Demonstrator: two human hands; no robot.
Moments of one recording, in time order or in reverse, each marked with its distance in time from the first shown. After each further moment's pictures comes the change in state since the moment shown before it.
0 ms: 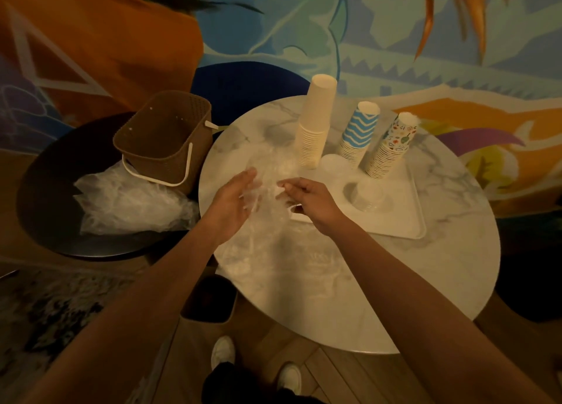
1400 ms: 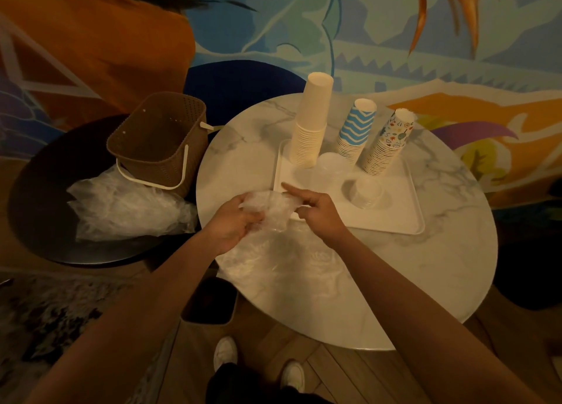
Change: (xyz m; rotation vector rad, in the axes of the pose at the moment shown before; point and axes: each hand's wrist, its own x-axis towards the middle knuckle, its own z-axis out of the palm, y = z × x) left_hand 0.006 -0.021 -0.021 0.238 0.006 -0.158; right_hand -0.009 0.025 -0.005 -0.172 0.068 -0.164
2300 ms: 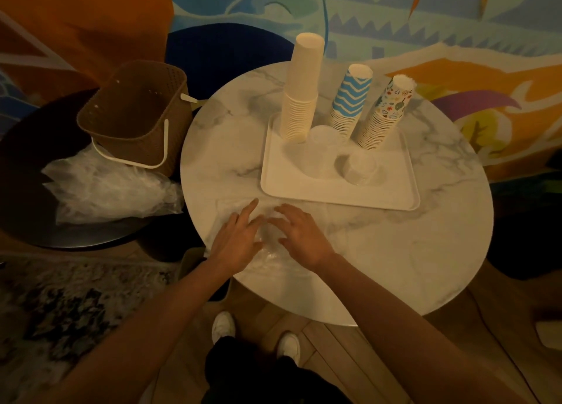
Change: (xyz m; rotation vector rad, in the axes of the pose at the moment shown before) left_hand 0.002 -0.094 -0.001 1.573 0.009 0.488; right_hand -0.042 0.081 0.015 -1.016 -0.154 -0.335
